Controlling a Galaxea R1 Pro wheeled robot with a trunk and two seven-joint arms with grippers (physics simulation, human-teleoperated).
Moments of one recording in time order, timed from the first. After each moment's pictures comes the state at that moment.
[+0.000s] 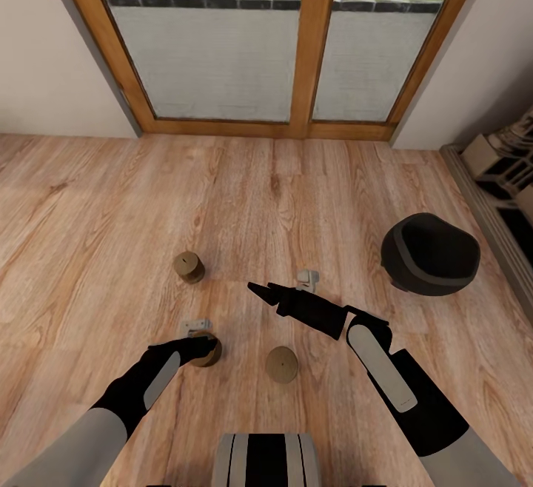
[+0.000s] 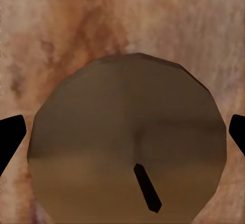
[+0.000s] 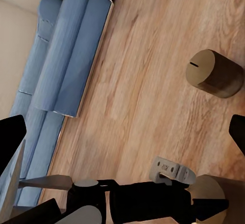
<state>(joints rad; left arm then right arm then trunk) -0.66 0.08 -0.30 -0.71 0.47 0.43 0.09 -0.57 -0.11 0.43 -1.46 -0.95 0.54 0.31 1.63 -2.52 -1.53</state>
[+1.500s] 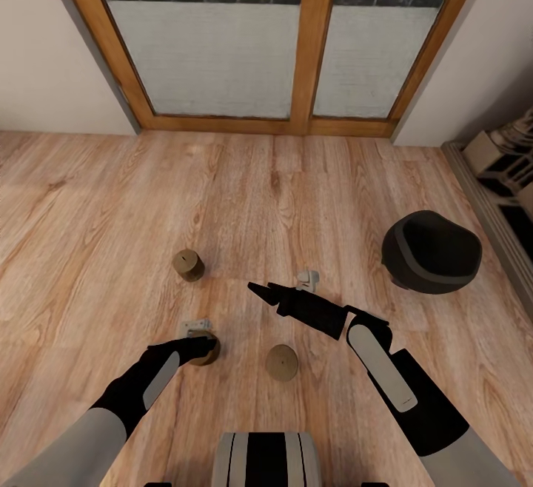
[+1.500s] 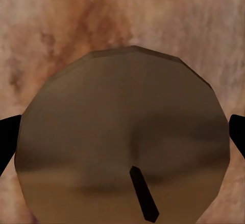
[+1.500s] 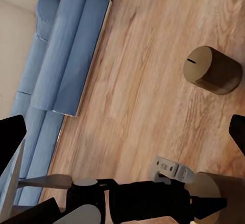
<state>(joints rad) -0.66 0.08 -0.30 -0.71 0.47 0.43 0.08 -0.57 -0.11 0.43 -1.46 -0.95 0.54 0.32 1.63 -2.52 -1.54</state>
